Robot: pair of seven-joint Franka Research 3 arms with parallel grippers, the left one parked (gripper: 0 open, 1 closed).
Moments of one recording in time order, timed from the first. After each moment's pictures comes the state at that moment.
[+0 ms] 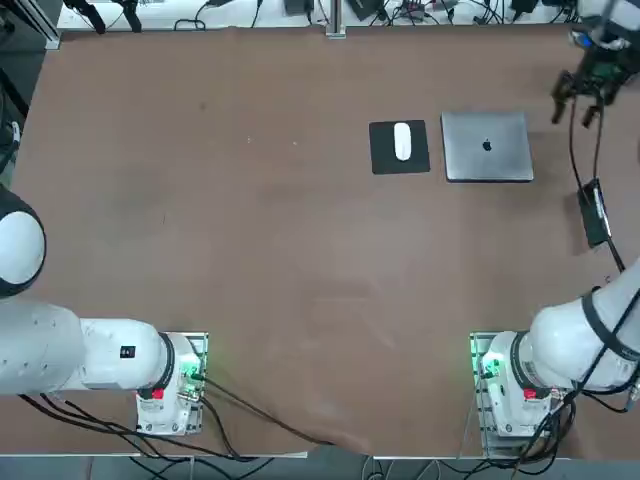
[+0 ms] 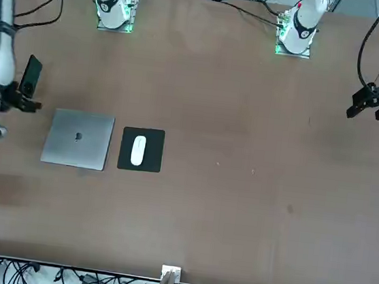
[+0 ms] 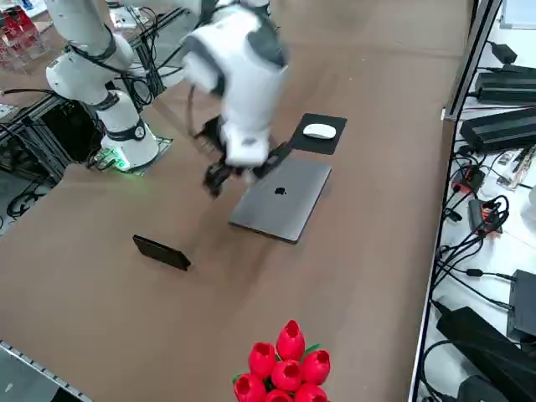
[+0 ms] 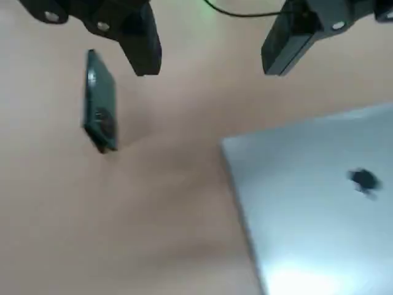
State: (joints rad) arm -0.27 0.36 -0.10 -1.75 -0.11 1.74 -0.12
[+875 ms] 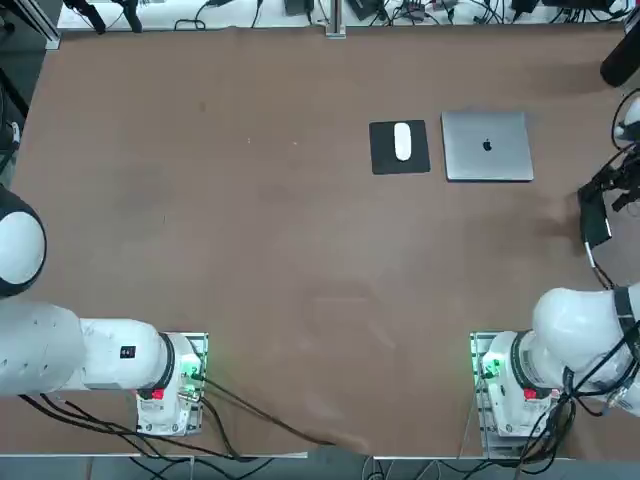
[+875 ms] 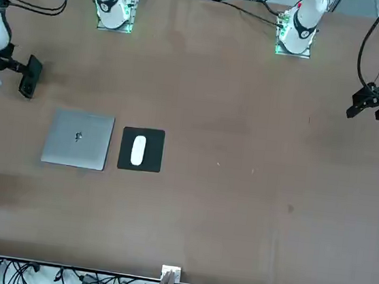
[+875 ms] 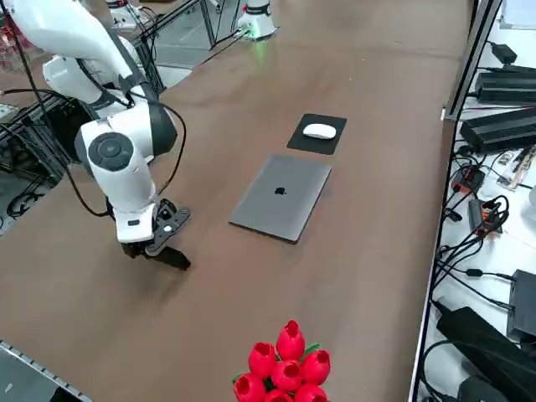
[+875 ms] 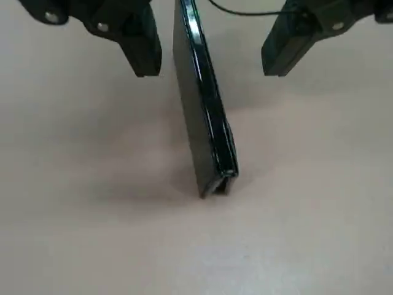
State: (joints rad) arm -0.61 0.27 -0.09 -2.22 -0.11 2.27 -0.44
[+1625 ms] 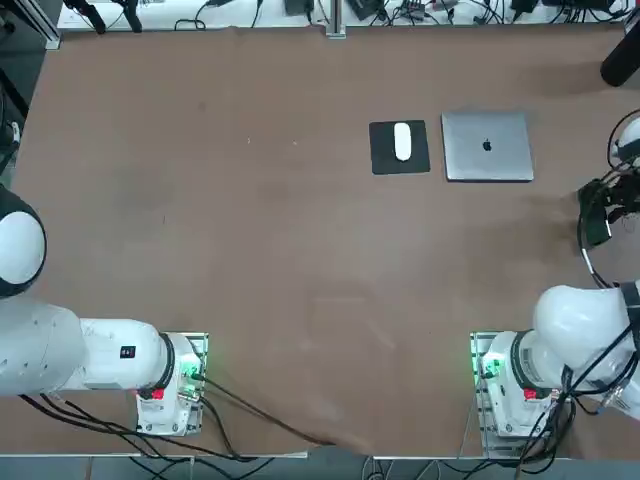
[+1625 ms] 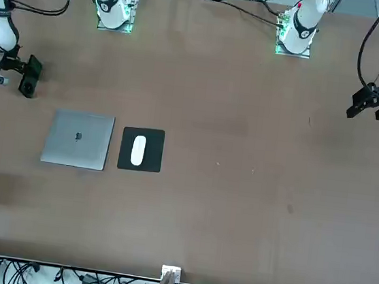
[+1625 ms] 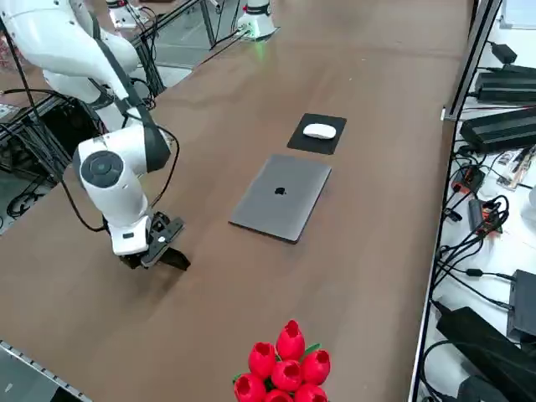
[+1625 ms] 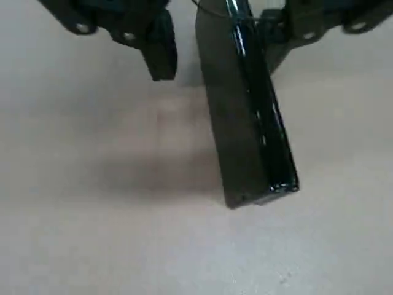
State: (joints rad) arm -0.66 0.32 -0.09 -2.26 -0.11 2.41 -0.52
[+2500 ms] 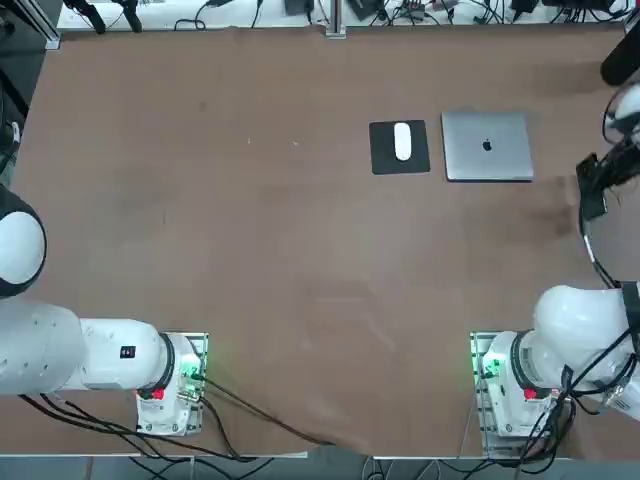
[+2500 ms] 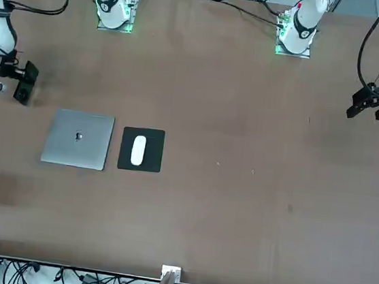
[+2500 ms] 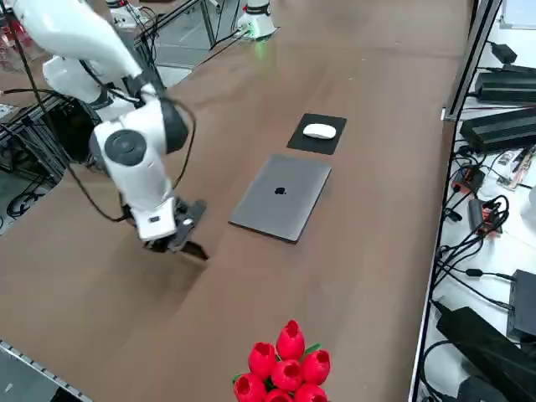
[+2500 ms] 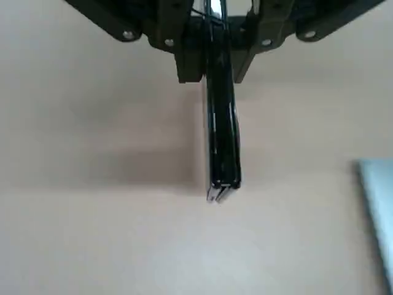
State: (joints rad) arm -0.66 0.30 0.06 -2.13 -0.03 2.23 -0.53
